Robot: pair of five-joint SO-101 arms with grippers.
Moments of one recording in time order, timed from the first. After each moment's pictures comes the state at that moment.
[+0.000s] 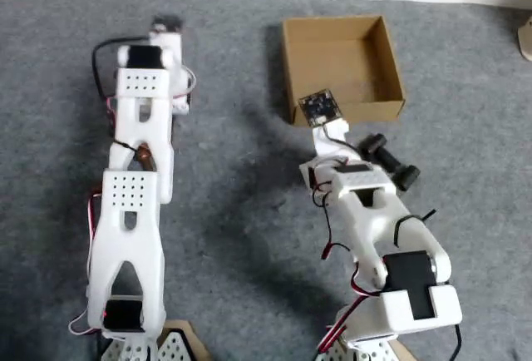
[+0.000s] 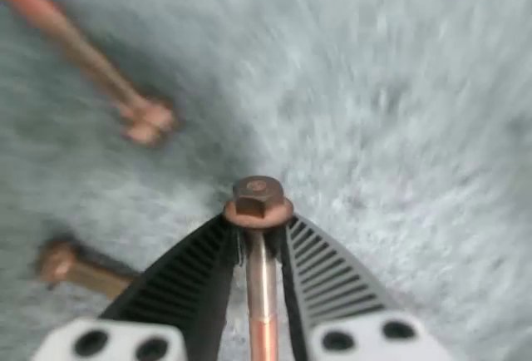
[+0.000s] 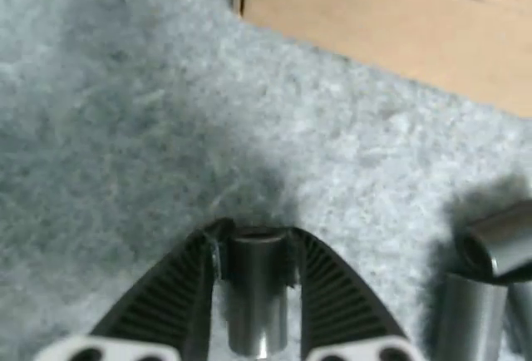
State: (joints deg) left arm -5.6 69.9 -86.4 99.5 6.5; right arm -12.7 -0.7 47.5 17.1 18.2
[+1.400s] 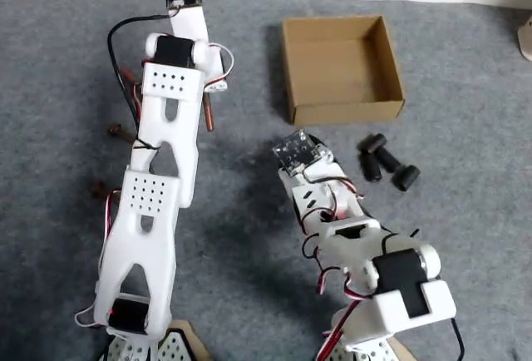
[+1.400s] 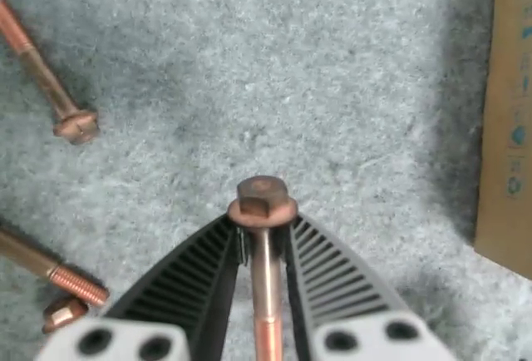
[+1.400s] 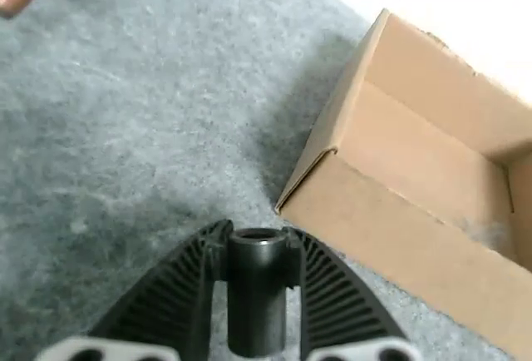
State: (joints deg) left arm 3.2 65.1 -92.4 100.9 24.0; right arm -19.5 1.1 69.8 -41.6 28.4
